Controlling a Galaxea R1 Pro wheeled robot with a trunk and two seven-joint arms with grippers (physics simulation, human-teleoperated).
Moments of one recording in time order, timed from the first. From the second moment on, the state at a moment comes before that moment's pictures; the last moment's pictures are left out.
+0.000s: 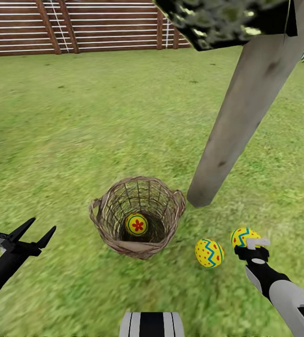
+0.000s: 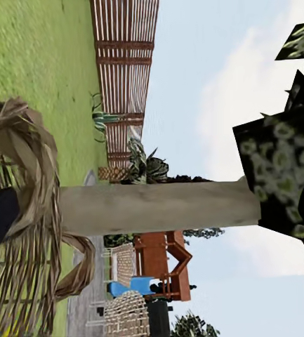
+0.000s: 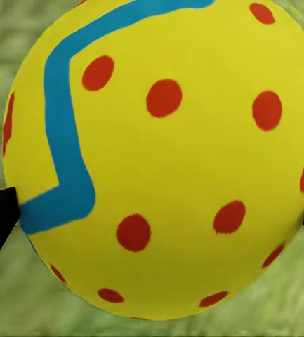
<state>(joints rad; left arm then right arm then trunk) -0.28 0.26 0.51 -1.18 1.23 0.98 -0.94 -0.80 -0.24 0.01 -0.17 0.03 -0.12 -0.22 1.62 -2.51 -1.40</state>
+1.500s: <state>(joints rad) -0.28 0.27 0.51 -1.12 1.23 0.98 -0.95 -0.81 -0.24 0.01 -0.16 0.03 -0.10 -0.22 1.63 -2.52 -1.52</state>
